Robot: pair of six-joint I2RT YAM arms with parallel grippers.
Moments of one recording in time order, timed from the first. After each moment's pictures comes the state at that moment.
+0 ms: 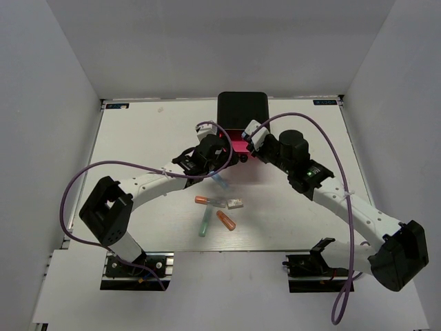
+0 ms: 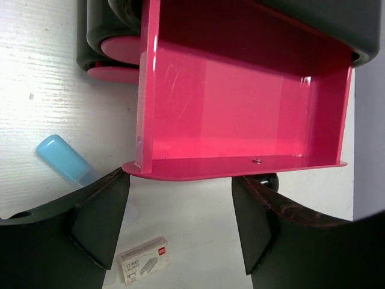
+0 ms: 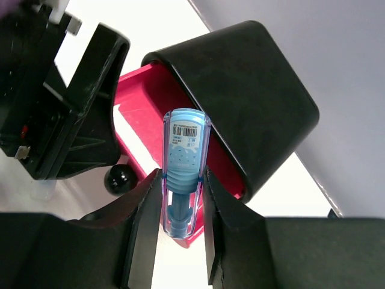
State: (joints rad) left arm -0.79 1.60 1.08 -0.07 -0.28 -0.87; right arm 0.65 1.16 0.91 0.00 -0.06 -0.54
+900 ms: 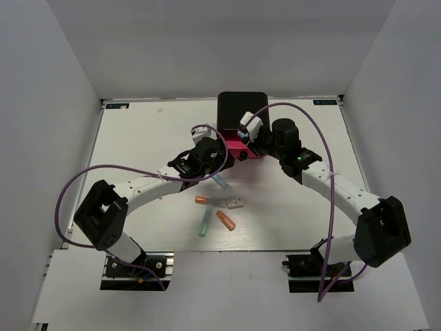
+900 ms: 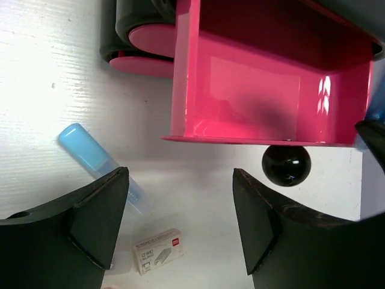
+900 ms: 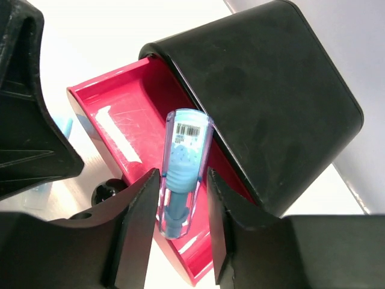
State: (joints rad) left arm -0.78 1.56 1.03 -0.07 -0.28 -0.87; right arm 0.56 1.37 1.00 0.01 -0.20 -0.52
